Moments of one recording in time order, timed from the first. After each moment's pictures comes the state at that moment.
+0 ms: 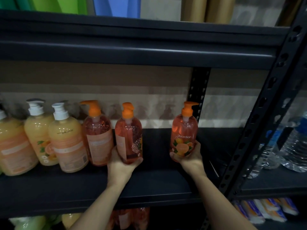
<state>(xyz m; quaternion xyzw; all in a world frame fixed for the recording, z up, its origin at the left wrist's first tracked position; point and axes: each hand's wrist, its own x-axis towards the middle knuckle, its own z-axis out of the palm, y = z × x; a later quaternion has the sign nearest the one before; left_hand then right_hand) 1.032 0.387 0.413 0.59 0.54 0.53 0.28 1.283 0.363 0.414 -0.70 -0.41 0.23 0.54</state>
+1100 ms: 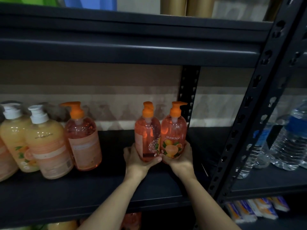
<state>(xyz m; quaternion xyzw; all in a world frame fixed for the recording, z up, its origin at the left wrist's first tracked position) 1.118 0.392 0.422 0.64 0.52 0.43 0.36 1.289 0.375 0.392 -0.65 -0.43 0.18 0.60</state>
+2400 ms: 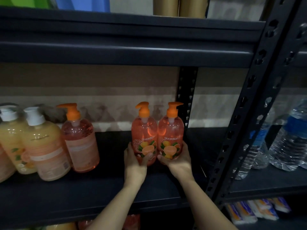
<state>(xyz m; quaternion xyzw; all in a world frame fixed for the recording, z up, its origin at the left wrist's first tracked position) 1.126 0.388 0.413 0.63 0.51 0.49 0.33 1.287 0.370 0.400 -0.62 -0.42 0.25 0.61</state>
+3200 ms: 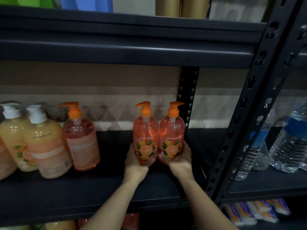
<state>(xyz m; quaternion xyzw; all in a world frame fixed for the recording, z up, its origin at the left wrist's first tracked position) 1.127 0.402 0.401 0.63 0.49 0.48 0.37 1.287 0.362 0.409 -0.67 -0.43 0.20 0.57</state>
